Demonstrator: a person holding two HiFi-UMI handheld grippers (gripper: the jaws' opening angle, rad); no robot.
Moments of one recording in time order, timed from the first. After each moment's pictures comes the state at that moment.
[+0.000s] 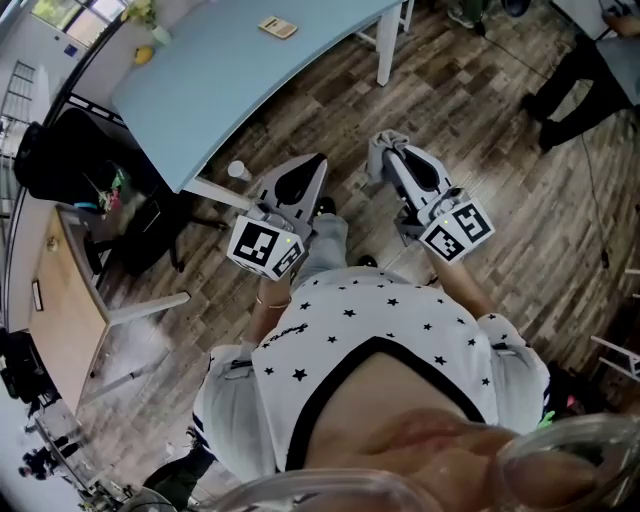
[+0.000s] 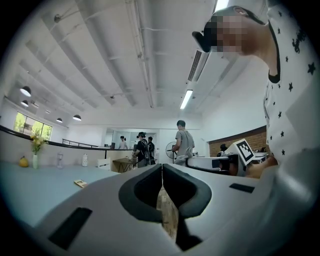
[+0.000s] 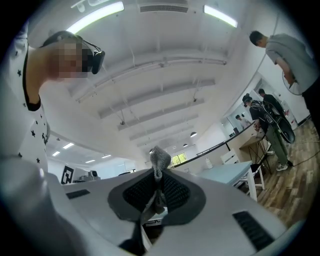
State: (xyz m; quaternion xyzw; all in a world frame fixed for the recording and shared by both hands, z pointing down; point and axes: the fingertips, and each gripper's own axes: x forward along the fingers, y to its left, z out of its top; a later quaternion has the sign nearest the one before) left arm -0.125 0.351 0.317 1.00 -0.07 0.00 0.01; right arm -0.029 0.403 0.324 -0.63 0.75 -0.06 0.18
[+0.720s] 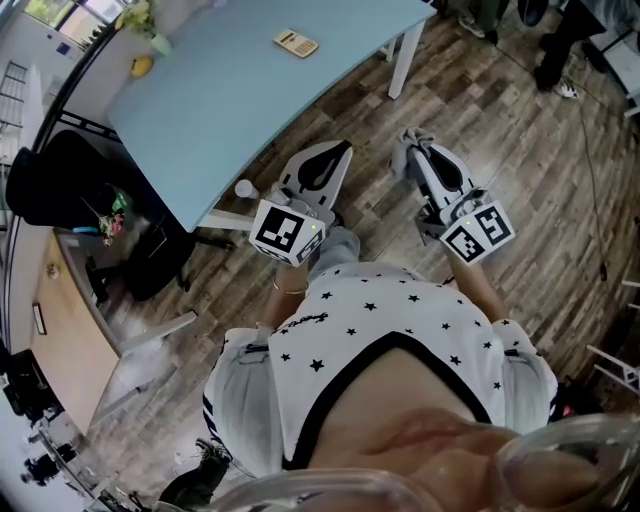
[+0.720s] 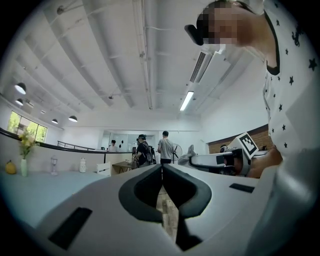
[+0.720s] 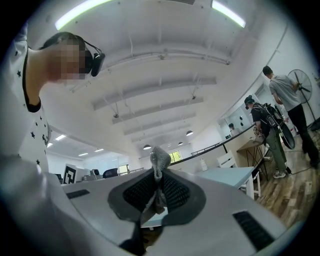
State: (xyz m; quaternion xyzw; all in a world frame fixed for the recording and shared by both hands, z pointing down) left arm -0.067 0.206 0.319 1.00 -0.05 -0.01 0.00; right arm 0.021 0.270 0.319 -0.65 0.74 -0.06 0.15
